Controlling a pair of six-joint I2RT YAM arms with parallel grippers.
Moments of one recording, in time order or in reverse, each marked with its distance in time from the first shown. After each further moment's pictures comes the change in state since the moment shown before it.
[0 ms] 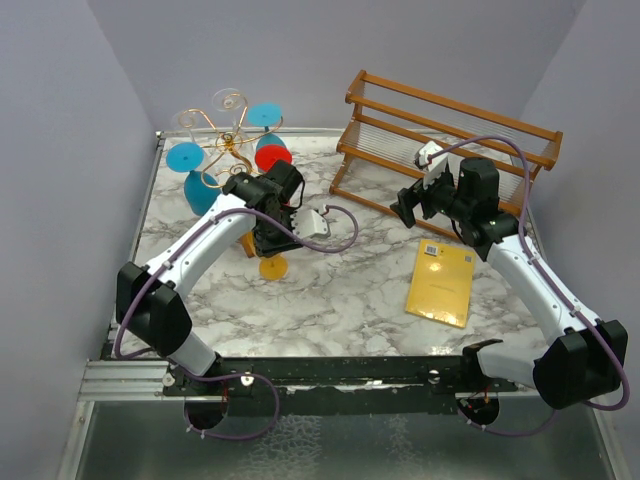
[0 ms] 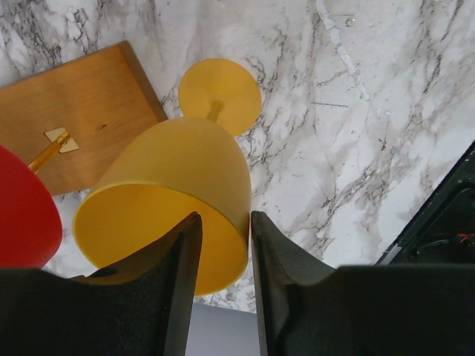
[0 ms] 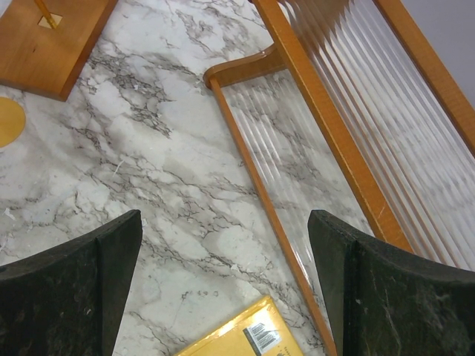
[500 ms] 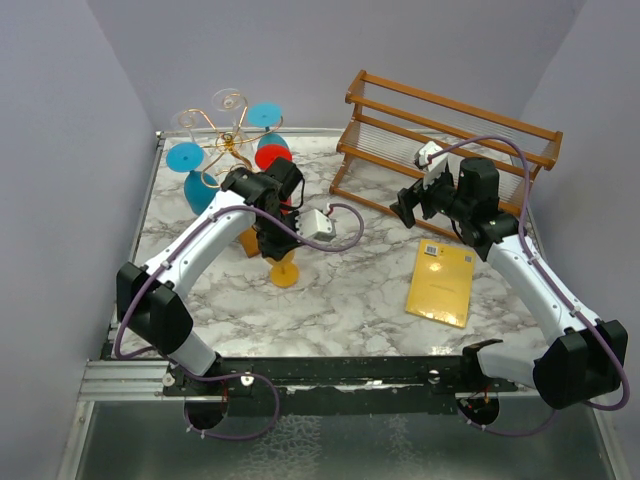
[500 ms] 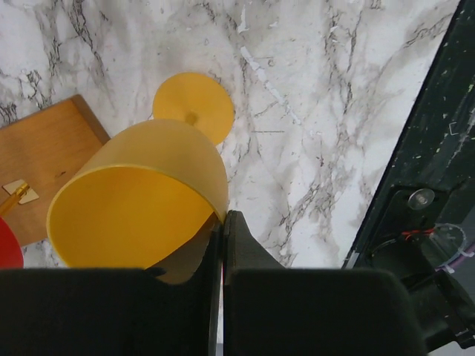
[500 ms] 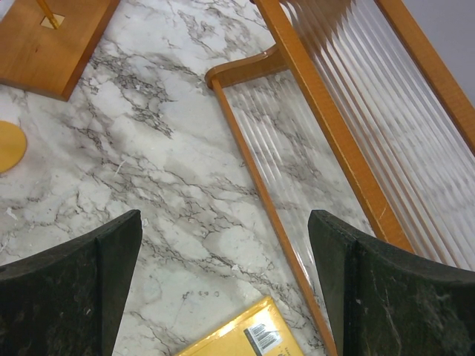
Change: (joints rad) left arm 0.002 0.016 0.055 -0.085 0.200 0.019; right arm 0.000 0.000 0.000 0.000 -0.004 0.000
